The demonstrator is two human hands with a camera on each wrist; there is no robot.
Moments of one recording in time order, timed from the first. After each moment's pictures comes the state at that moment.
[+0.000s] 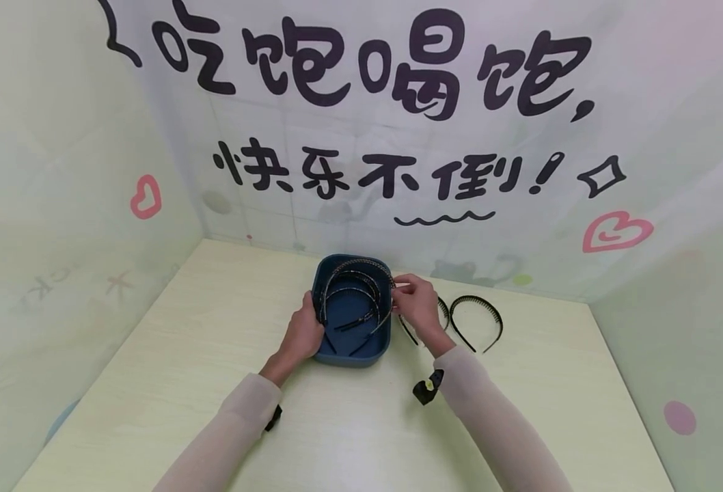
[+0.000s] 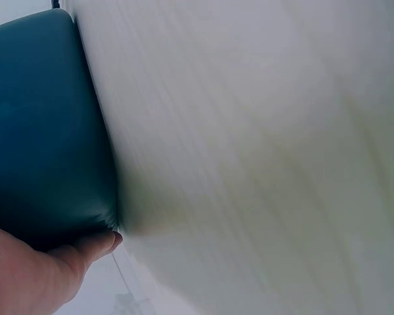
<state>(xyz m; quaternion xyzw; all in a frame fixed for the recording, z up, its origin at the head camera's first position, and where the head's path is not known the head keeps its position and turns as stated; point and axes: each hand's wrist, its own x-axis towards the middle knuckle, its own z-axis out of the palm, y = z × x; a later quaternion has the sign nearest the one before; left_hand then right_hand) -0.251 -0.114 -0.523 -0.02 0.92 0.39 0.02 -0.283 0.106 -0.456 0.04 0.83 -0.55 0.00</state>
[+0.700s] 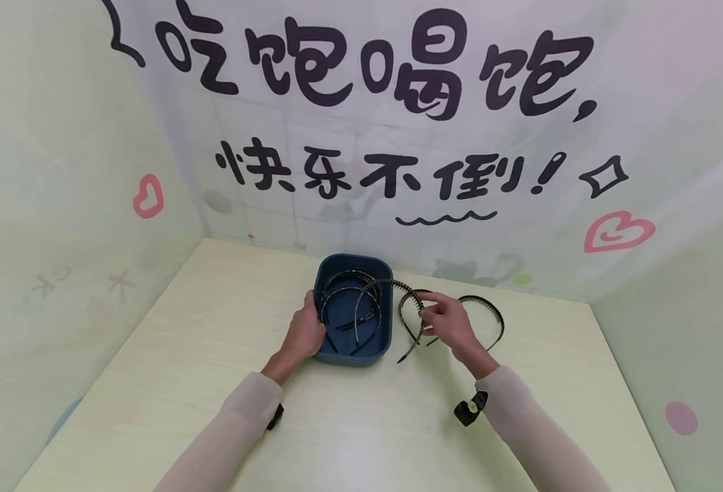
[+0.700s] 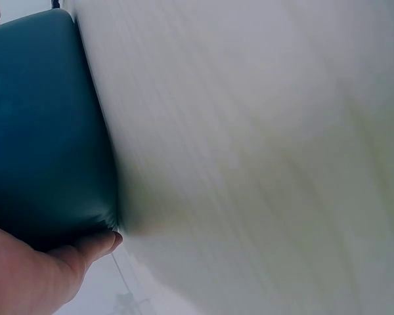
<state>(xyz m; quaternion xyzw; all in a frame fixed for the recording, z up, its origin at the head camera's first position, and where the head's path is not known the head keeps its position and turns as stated) -0.250 -0.114 -0.520 -0.02 0.92 0.39 0.00 -0.261 0.170 -0.461 0.01 0.84 -0.54 0.10</state>
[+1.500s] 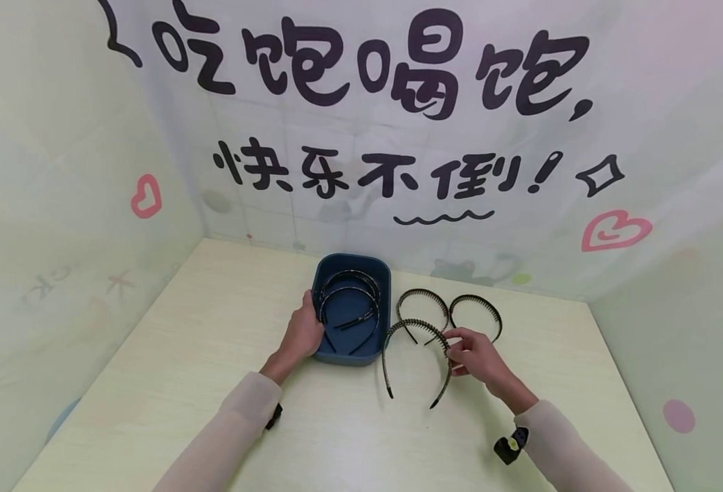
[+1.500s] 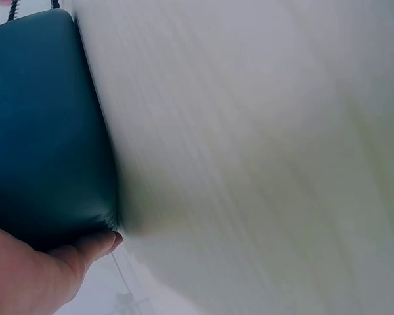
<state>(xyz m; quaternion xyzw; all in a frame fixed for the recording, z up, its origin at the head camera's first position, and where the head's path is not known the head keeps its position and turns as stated) -0.254 -0.113 -0.526 -0.03 0.92 0.38 0.01 -0.220 0.232 -0.486 0.00 0.83 -0.53 0.17</state>
